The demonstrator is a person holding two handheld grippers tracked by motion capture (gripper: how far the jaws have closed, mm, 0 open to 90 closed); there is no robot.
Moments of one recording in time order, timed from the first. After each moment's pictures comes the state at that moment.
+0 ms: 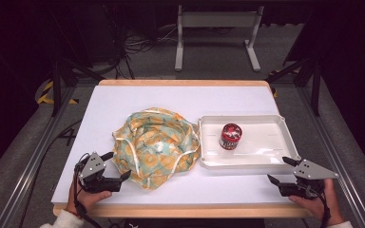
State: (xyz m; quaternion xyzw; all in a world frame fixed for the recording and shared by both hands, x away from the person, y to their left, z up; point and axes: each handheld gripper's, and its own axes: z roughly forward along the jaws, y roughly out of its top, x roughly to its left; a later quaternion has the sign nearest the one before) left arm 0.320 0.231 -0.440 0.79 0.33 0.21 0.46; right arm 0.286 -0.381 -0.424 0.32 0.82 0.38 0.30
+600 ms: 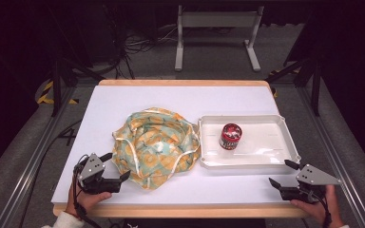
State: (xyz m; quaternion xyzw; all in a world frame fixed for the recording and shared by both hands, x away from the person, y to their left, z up) left arm 0.318 0.233 -0.443 0.79 0.34 0.21 0.46; right arm 0.279 -0.388 -0.436 0.32 0.80 0.40 0.30
